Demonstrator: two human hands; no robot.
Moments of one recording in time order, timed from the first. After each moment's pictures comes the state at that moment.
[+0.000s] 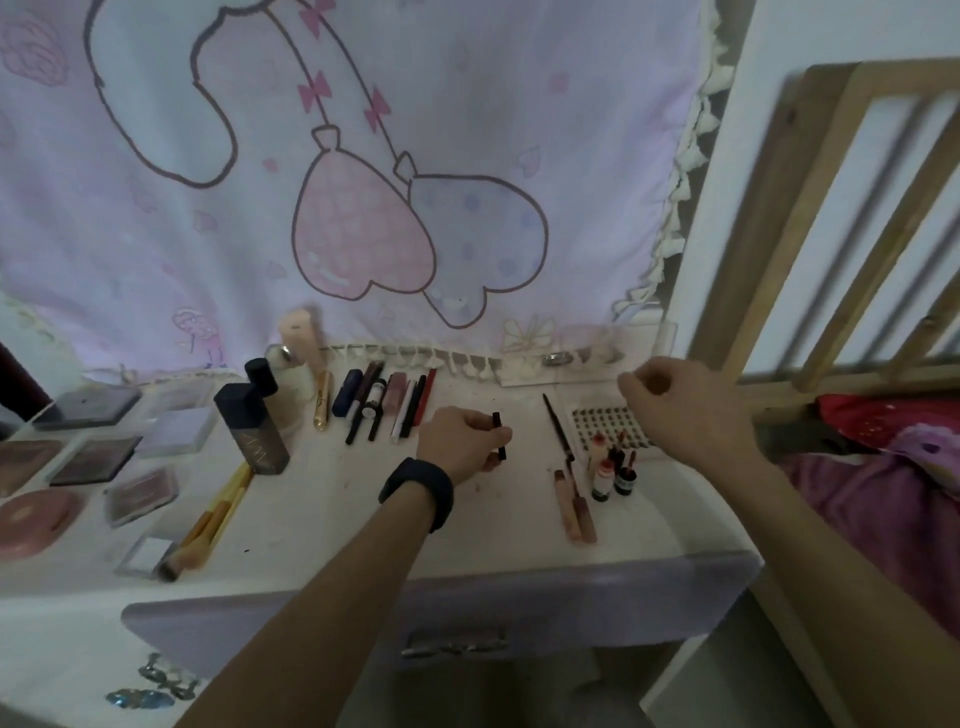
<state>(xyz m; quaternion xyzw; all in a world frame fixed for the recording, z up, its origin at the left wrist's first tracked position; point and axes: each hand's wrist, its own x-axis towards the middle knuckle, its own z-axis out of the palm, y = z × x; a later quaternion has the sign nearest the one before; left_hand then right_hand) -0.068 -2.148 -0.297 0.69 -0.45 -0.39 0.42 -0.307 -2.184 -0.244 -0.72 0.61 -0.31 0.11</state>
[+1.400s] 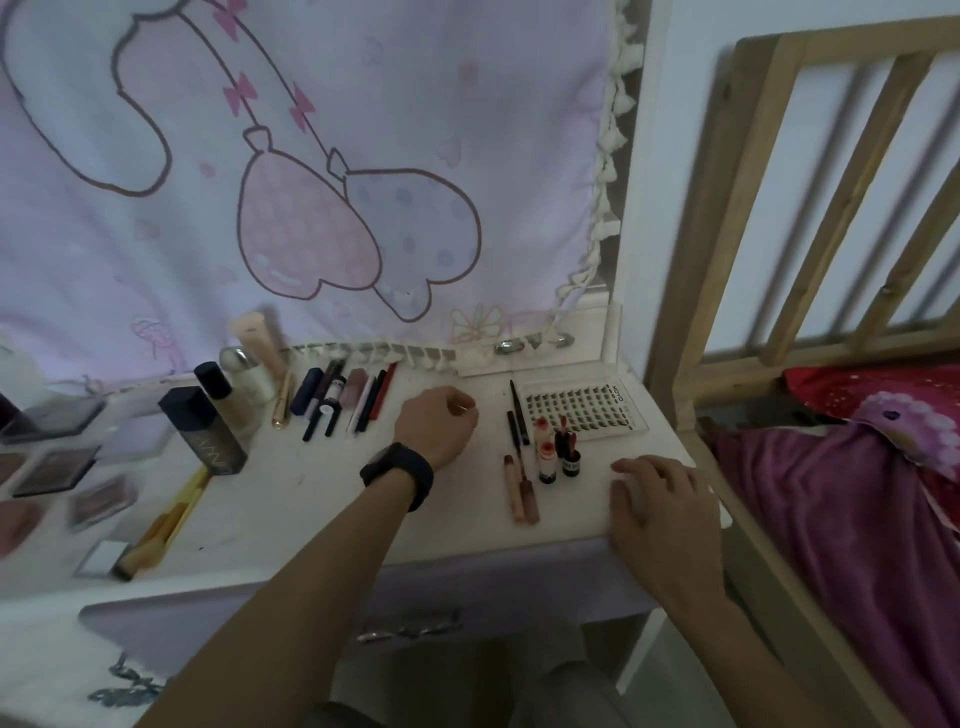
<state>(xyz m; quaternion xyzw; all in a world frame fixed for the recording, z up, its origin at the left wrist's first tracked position) -0.099 -2.166 -0.303 0.73 -0.57 -0.19 0.32 -0.359 -2.119 -0.373 -0.71 0.60 -0.38 -0.02</state>
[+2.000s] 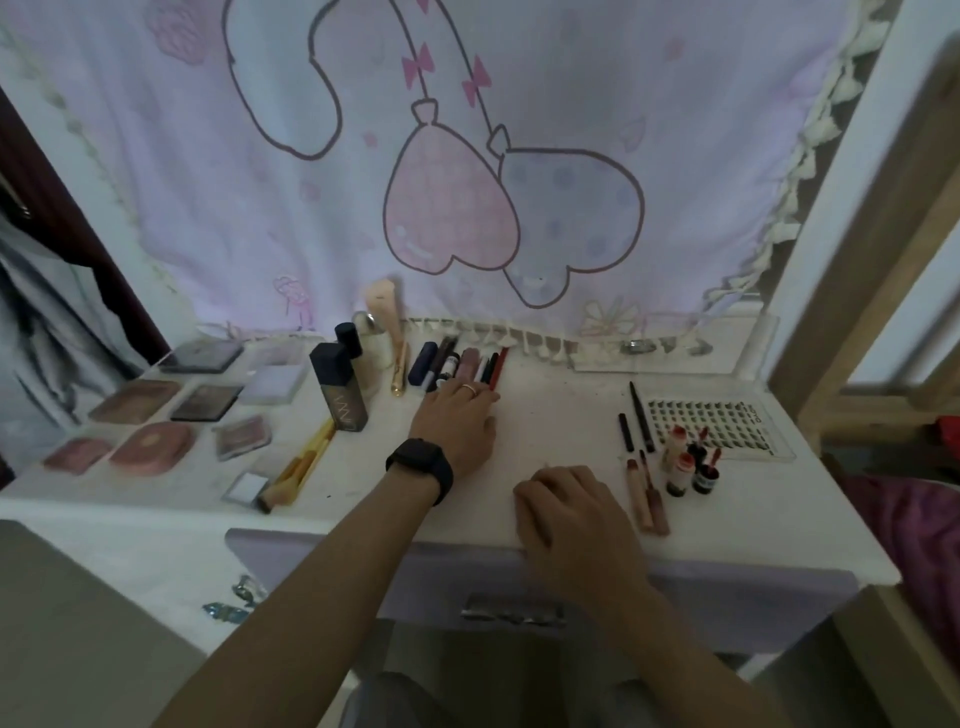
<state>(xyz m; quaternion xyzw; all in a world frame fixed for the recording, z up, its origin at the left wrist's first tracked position) 0.014 -2.131 -0.322 0.73 -0.67 0.04 0.10 -0.191 -2.094 -0.372 -0.88 0.33 -0.34 0.02</state>
